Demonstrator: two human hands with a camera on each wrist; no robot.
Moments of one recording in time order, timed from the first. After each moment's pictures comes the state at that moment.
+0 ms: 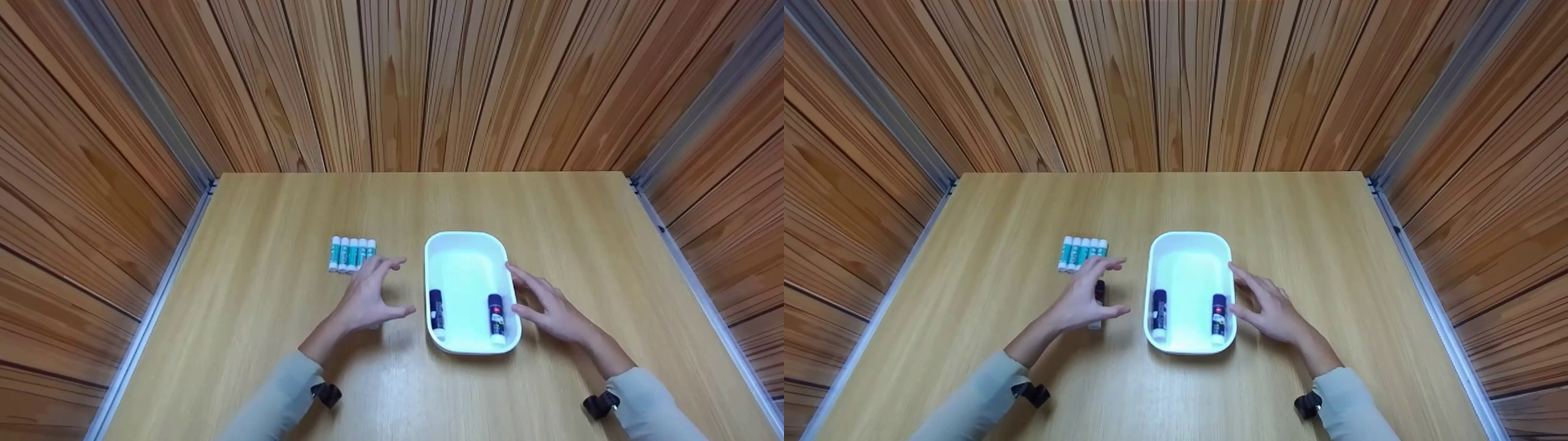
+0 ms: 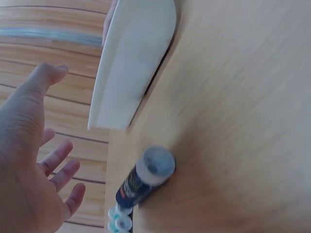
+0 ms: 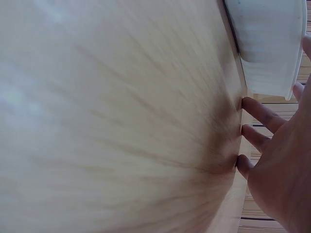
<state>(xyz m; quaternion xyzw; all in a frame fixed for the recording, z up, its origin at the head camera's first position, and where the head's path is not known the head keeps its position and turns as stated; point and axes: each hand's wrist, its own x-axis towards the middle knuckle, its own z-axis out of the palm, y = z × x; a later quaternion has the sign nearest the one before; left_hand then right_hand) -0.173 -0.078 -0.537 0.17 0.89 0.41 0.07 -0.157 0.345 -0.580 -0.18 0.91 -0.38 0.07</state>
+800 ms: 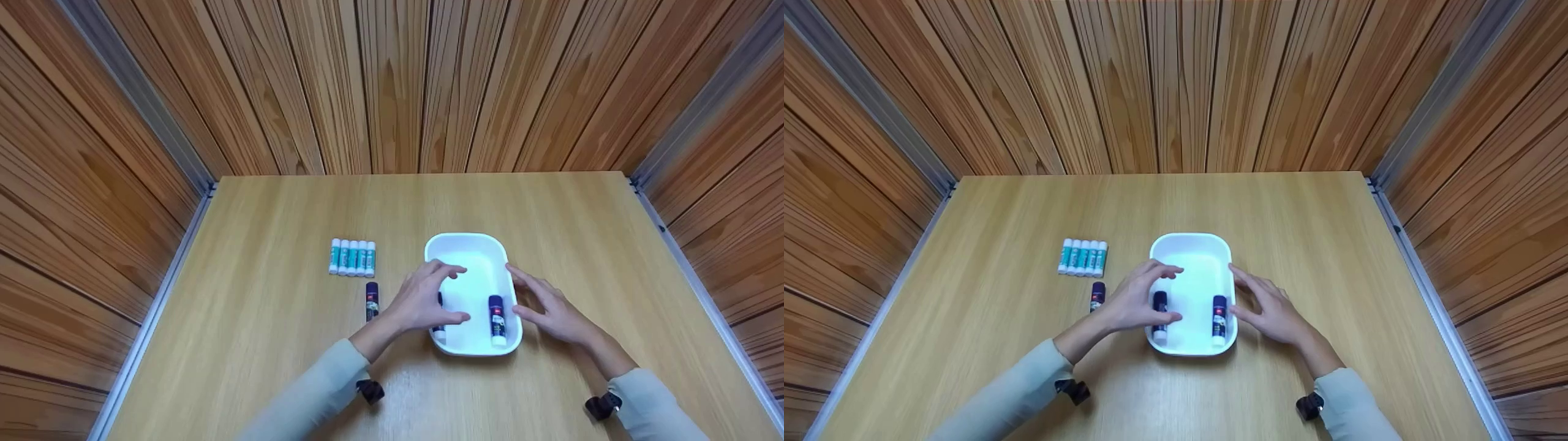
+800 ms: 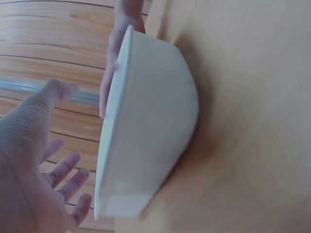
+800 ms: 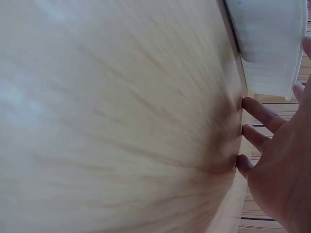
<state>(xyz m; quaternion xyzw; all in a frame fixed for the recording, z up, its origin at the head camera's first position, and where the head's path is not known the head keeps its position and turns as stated) -0.169 0.010 -0.515 0.23 0.89 0.37 0.11 -0.157 0.345 -0.582 -0.18 0.90 -0.38 0.06</state>
